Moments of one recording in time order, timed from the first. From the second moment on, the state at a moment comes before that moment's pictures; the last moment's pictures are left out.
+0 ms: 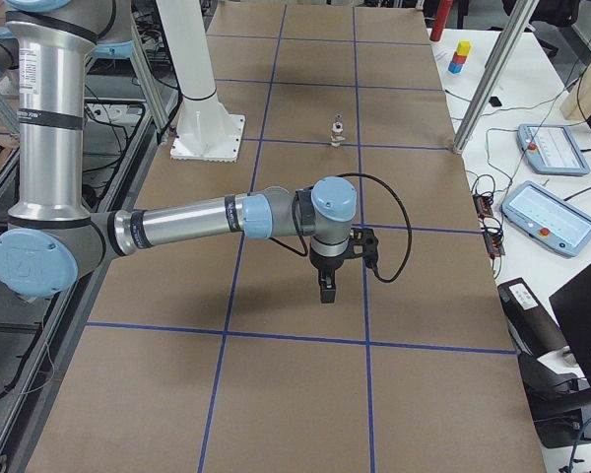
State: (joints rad) left arm -1.38 -1.54 -1.95 -1.40 -2.32 0.06; right arm 1.48 -1.67 1.87 -1.67 2.32 0.04
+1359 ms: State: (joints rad) left arm -1.39 -1.55 -1.98 -1.39 -2.31 0.07; right arm 1.51 -1.69 1.92 -1.67 2.32 0.15
